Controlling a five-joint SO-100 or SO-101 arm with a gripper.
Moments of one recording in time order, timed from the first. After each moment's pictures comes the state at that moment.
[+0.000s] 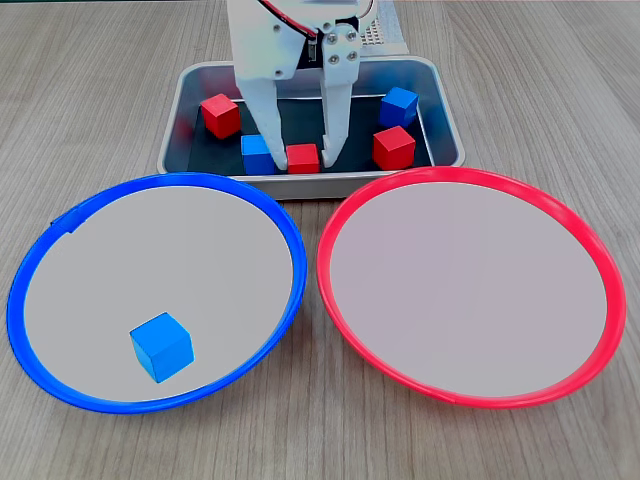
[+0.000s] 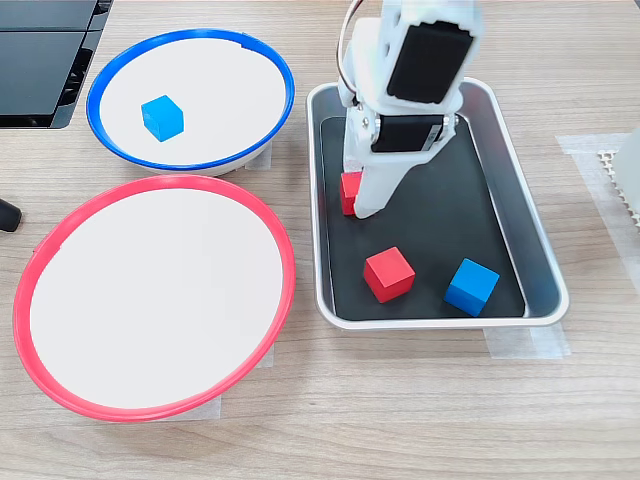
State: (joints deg) arm 5.4 89.9 113.7 58.3 -104.0
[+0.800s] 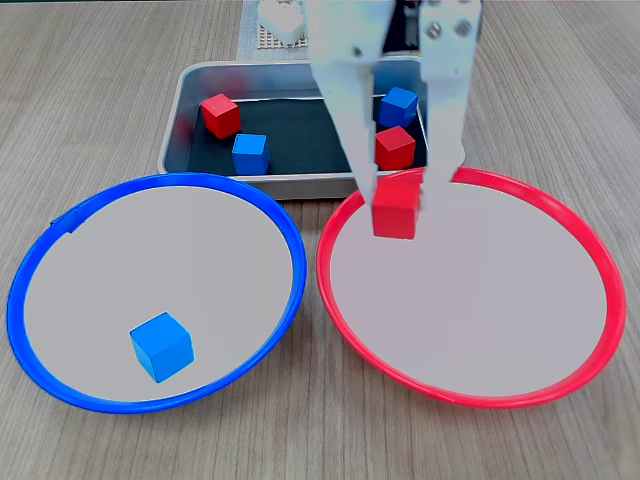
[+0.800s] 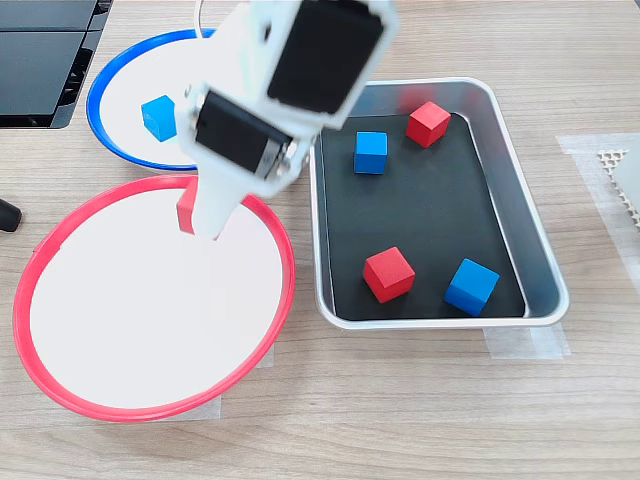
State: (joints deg) arm -7.9 70.5 79.2 58.8 -62.6
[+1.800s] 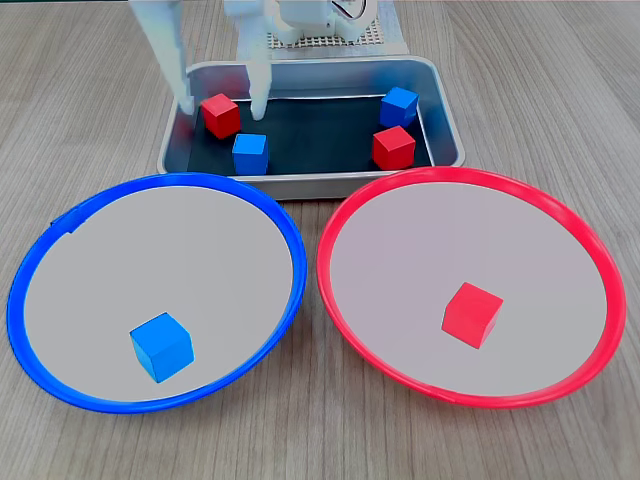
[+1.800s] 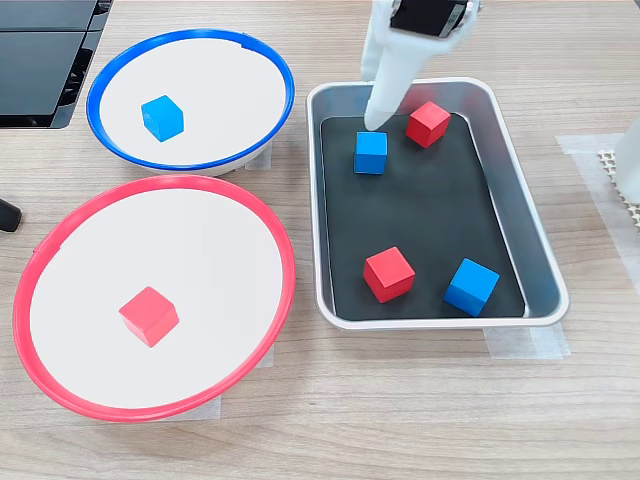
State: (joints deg) arm 20.8 100.2 111.7 66.6 -111.3
